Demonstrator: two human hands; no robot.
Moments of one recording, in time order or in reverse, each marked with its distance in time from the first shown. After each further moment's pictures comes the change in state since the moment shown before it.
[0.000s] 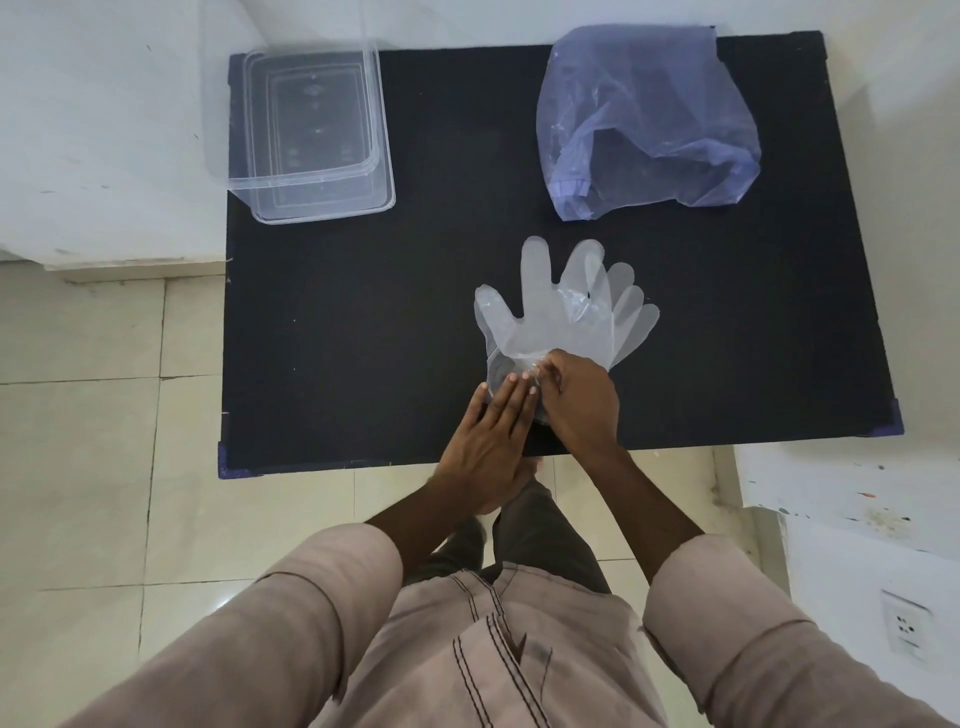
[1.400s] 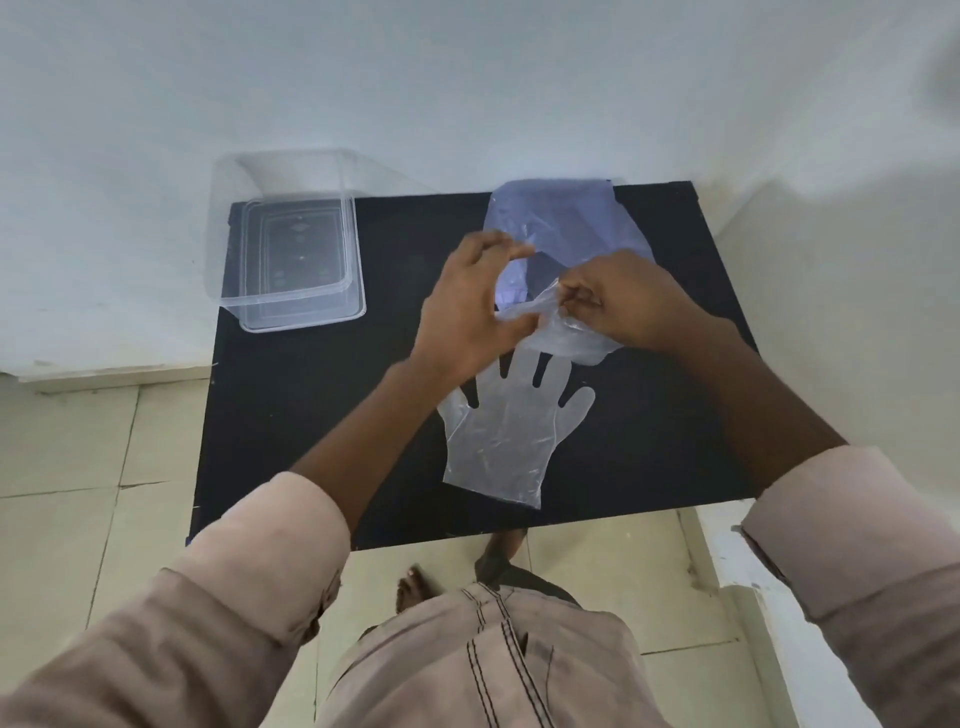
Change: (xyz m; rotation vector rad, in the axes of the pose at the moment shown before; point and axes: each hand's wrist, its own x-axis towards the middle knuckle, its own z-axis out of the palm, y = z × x) left_hand 0.063 -0.021 -0.249 -0.678 0.711 -0.004; right_hand 0.106 -0.051 -0.223 -0.320 -0.203 -0.439
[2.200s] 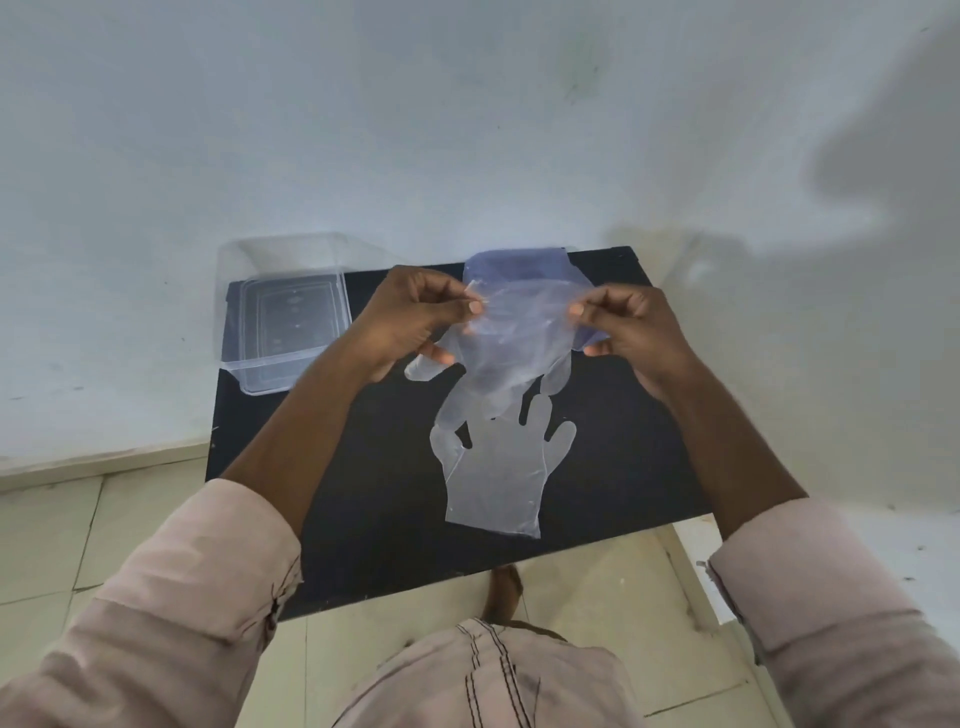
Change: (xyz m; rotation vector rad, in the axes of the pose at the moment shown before) left_hand 0.005 0.001 -0.087 -0.558 -0.273 -0.204; right_hand -0.058 -0.030 -0.011 0.997 0.427 0.239
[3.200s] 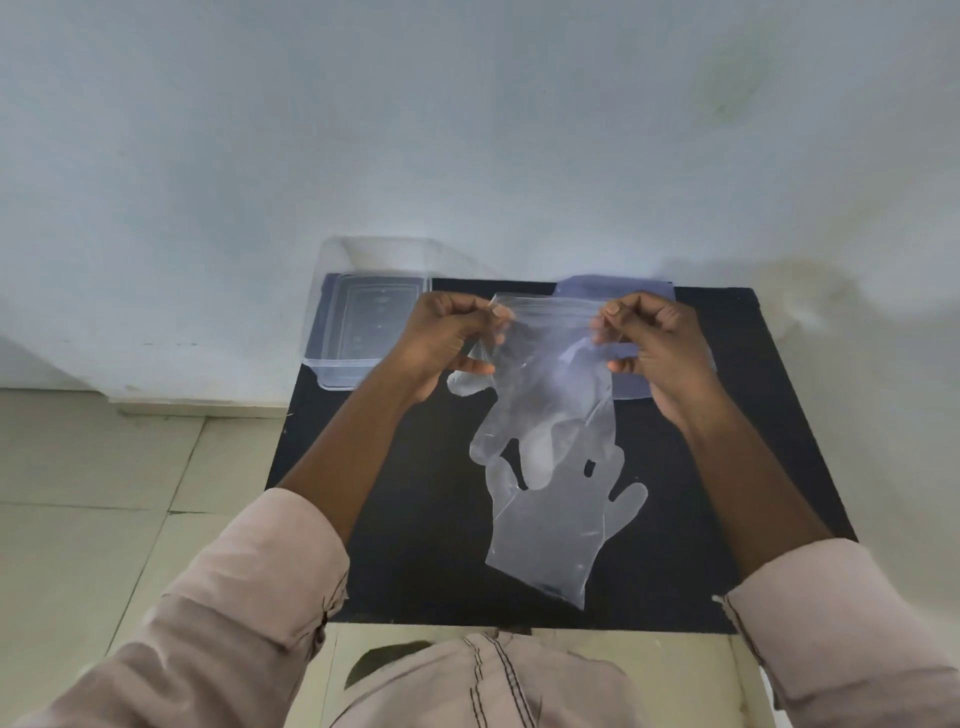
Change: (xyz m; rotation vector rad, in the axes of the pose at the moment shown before) left_hand 0.027 -0.023 -0.033 -0.194 0.305 -0.171; right_hand 0.089 0.002 0.049 0.185 -0.075 0.033
